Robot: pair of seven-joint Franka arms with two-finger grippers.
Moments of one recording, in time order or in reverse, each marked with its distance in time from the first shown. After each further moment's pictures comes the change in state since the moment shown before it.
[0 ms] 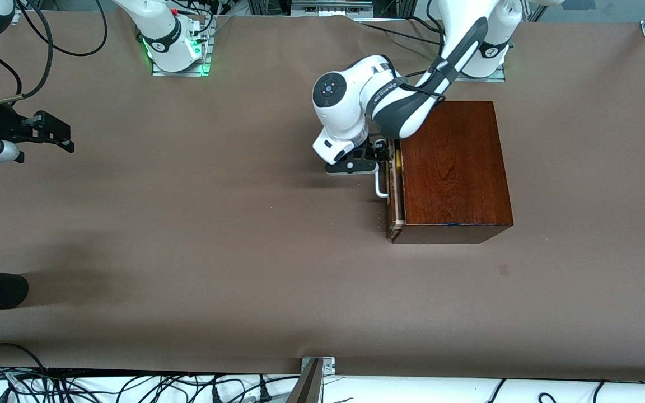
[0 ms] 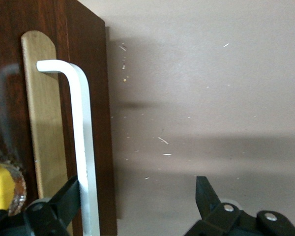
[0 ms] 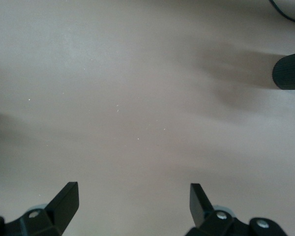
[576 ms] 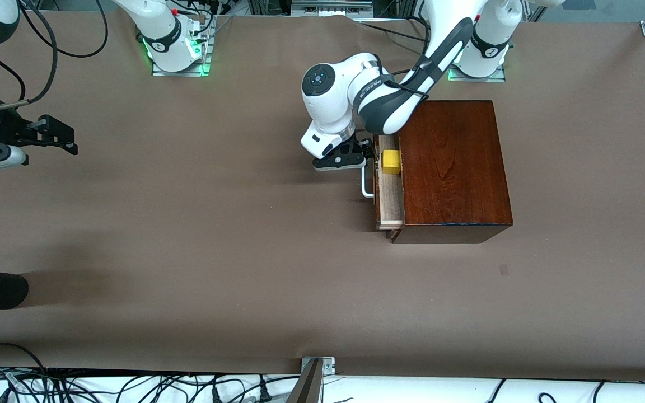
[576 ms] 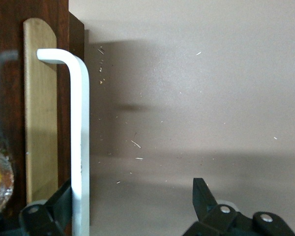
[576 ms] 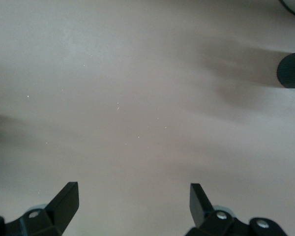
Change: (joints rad) left arm -0.055 0.024 0.016 0.011 0.023 0.074 -0.106; right arm 0.001 0.019 0.003 0.000 0.000 -0.004 -0.015
